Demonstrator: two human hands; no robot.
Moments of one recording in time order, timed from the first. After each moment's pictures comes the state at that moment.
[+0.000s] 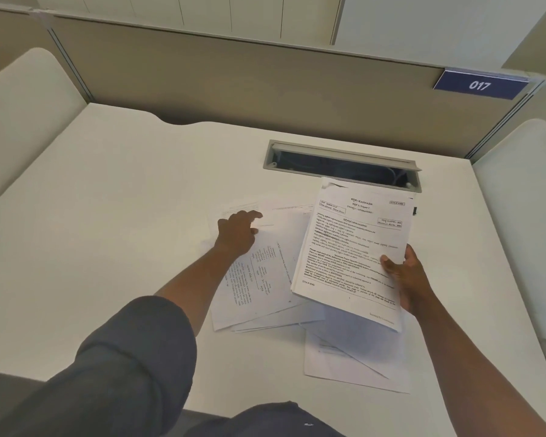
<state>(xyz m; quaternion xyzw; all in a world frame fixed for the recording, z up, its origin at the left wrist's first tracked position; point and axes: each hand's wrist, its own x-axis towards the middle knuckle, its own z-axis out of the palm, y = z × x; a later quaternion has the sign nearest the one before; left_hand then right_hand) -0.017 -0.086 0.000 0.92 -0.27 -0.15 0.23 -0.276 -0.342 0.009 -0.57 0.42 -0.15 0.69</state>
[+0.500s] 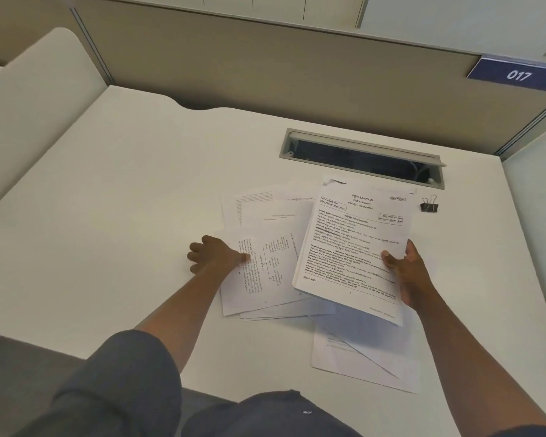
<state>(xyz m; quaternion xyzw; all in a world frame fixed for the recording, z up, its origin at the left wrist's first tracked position) -0.049 -0.030 -0.014 0.94 0.14 -0.27 0.15 -0.257 -0.334 -0.004 -0.58 0.41 -0.11 0.69</state>
